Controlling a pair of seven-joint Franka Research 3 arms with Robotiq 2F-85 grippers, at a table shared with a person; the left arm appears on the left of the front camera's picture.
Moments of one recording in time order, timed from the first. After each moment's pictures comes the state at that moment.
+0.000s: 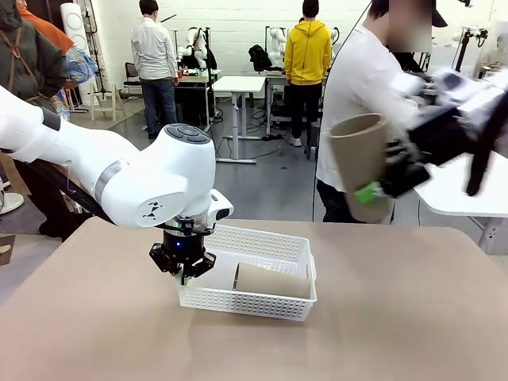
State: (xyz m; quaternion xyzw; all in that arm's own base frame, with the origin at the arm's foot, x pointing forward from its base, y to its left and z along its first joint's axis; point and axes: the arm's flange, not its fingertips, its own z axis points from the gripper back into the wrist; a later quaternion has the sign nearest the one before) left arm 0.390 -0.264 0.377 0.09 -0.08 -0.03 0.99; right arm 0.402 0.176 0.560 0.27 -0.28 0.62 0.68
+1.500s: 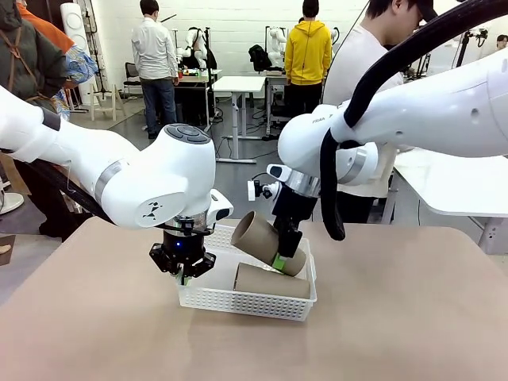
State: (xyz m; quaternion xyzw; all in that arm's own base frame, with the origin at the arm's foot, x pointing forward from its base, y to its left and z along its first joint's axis) left arm 0.390 -0.264 0.377 0.09 -0.08 -0.03 0.99; right arm 0.517 0.348 0.372 0.19 -0.05 0.72 0.66
